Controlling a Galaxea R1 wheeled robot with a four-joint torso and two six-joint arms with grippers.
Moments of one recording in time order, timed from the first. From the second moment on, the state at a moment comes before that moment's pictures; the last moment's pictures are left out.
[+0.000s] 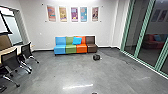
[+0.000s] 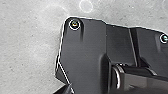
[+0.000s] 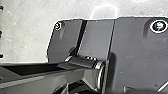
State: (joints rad) left arm 1.47 3.03 -2.82 0.04 -0.05 -0.06; right arm -1.54 2.89 -2.43 -0.21 0.08 0.16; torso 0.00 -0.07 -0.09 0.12
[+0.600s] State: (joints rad) left arm 1.47 3.04 -2.82 0.04 -0.05 -0.06; right arm -1.55 2.90 -2.47 -0.21 0.09 0.16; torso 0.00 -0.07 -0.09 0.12
